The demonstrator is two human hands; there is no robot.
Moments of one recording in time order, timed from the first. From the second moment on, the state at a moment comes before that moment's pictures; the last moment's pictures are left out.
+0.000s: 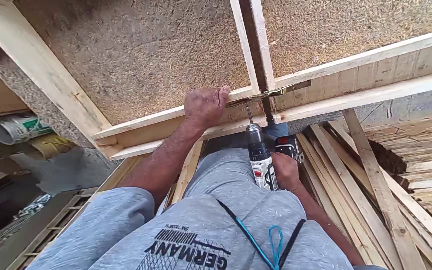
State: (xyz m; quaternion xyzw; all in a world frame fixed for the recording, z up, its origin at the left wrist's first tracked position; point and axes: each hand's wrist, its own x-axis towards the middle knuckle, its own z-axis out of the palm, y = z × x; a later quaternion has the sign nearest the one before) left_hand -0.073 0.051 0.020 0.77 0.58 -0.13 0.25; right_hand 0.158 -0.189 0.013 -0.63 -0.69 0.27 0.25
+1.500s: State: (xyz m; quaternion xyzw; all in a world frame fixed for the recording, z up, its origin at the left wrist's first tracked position) left_hand -0.047 0.041 0.012 0.87 0.45 0.04 0.21; right_hand 0.268 -0.230 0.132 -0.74 -0.48 0.30 0.35
